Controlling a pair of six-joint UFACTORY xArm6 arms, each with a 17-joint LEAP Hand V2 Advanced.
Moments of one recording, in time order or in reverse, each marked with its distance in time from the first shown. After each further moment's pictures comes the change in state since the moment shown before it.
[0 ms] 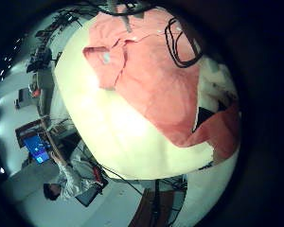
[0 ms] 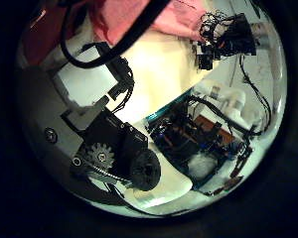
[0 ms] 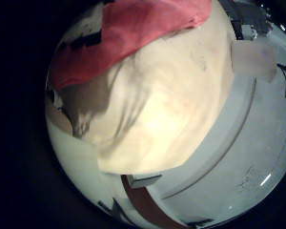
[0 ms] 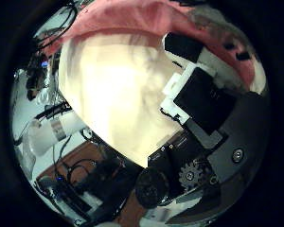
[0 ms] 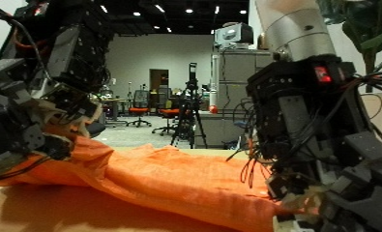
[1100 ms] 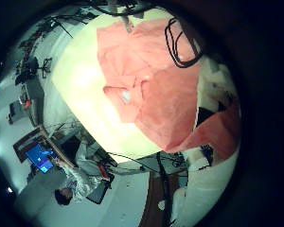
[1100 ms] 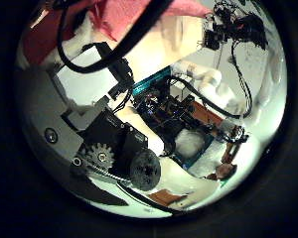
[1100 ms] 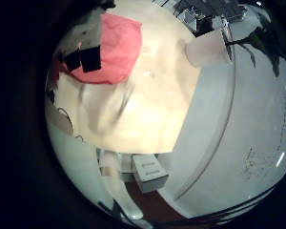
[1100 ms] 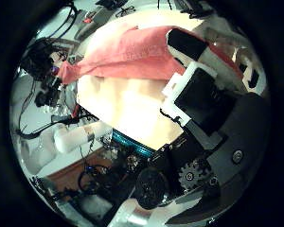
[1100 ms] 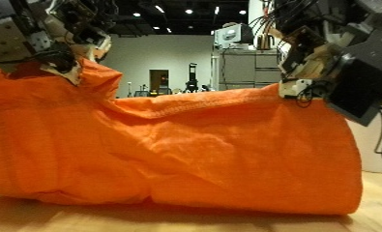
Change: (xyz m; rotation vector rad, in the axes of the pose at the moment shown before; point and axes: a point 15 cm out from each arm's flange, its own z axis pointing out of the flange) left arm -0.023 -0.012 -0.101 -0.092 0.061 0.077; right arm 0.049 -0.017 -0.158 0.216 -0.001 0.126
